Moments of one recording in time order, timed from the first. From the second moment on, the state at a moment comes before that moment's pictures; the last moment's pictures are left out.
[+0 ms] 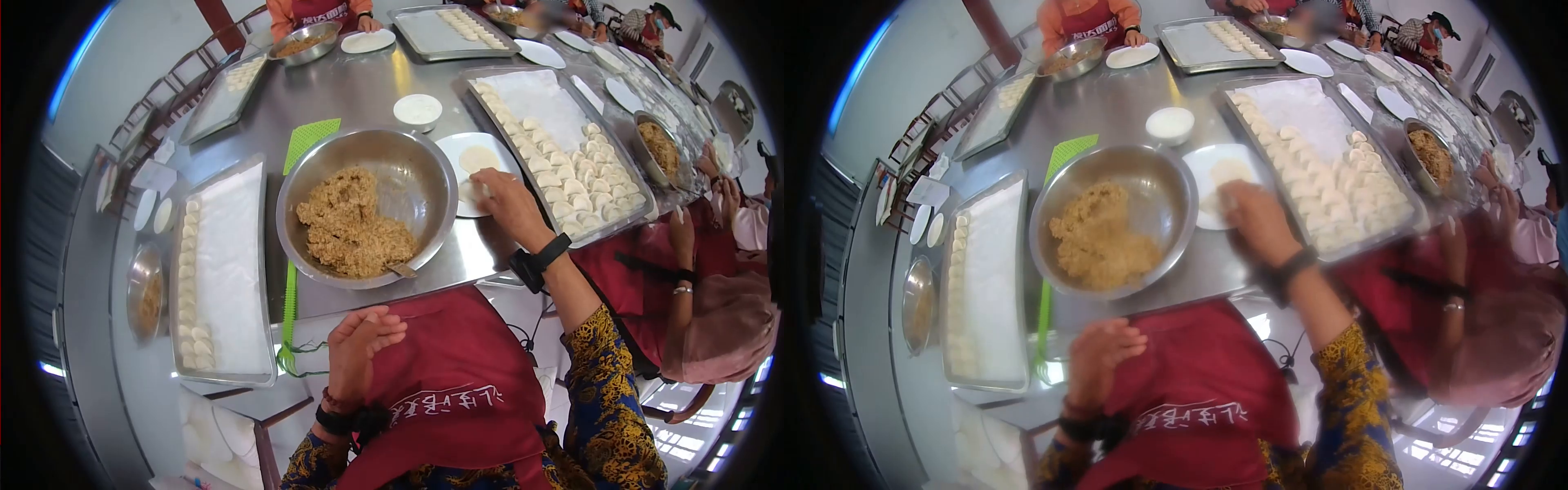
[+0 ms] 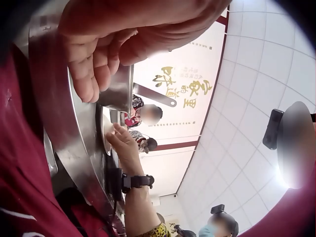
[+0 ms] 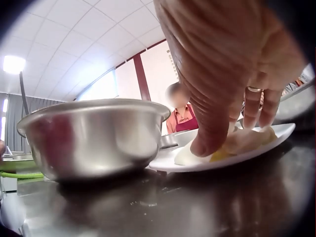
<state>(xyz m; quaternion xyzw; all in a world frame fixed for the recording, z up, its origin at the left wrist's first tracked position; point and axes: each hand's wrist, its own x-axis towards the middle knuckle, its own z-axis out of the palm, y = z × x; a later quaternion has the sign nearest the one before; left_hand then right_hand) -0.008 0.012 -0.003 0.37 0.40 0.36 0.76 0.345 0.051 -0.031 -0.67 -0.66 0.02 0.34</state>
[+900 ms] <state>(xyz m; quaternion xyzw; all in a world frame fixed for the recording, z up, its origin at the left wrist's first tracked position) 0.022 0.020 0.000 0.34 0.39 0.22 0.83 0.352 0.064 -0.008 -0.39 -0.17 0.52 0.74</state>
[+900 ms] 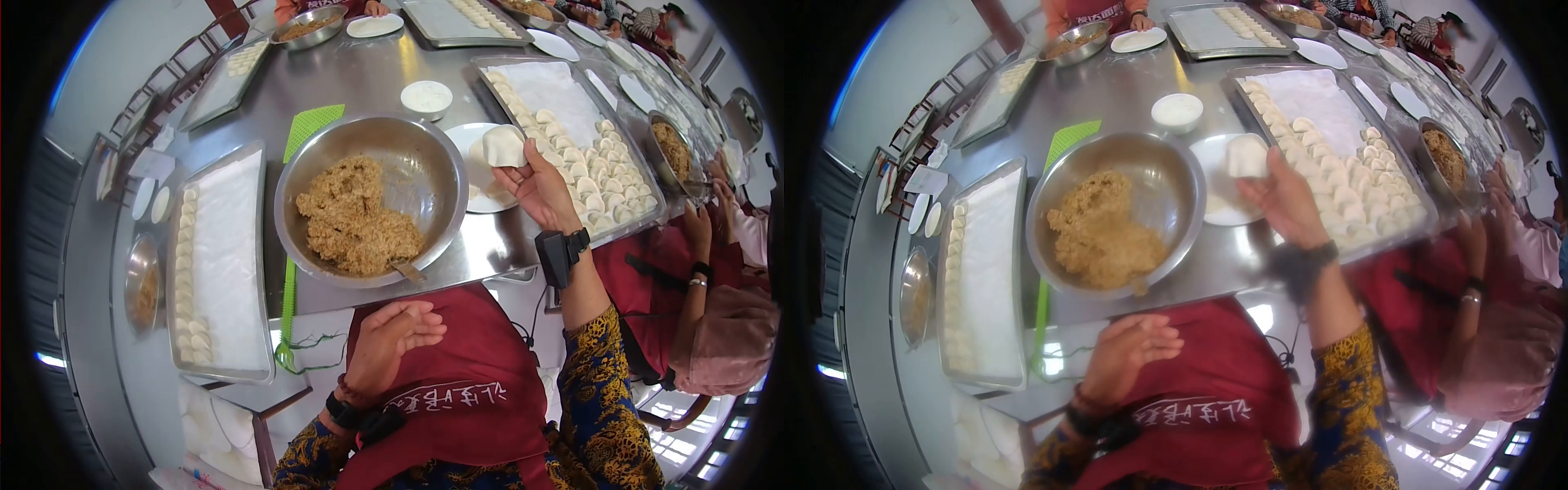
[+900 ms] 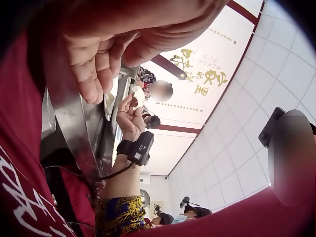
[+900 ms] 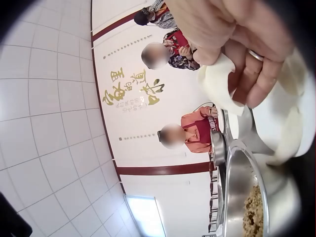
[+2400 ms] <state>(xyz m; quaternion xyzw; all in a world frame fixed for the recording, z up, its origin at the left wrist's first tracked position) -0.025 0.012 0.010 0.36 0.40 0.26 0.80 0.172 -0.029 -0.018 -0.58 -0.40 0.55 0.44</state>
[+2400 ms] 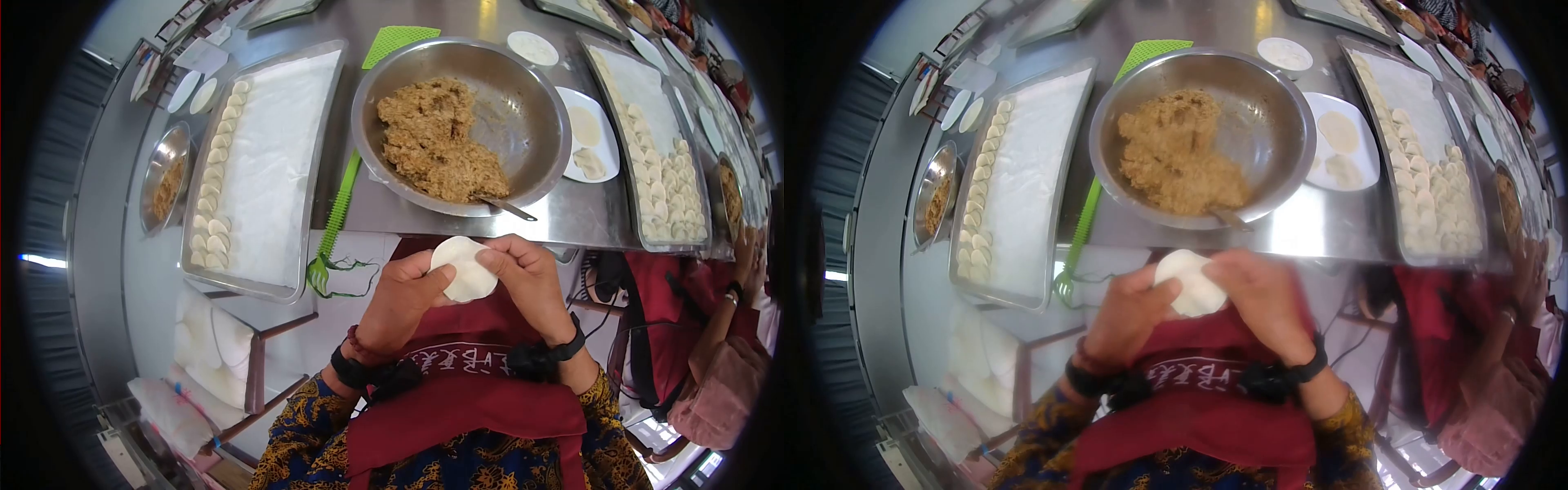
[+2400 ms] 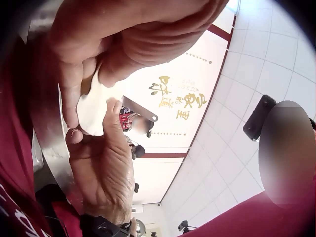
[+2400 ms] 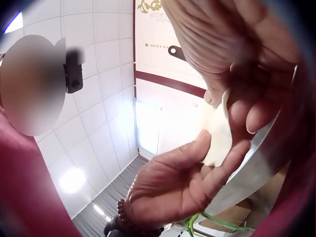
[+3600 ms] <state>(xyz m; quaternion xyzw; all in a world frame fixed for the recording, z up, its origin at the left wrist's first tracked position) -0.039 0.029 0.005 0.17 0.31 0.37 0.86 0.193 0.024 0.029 -0.56 -0.75 0.03 0.35</state>
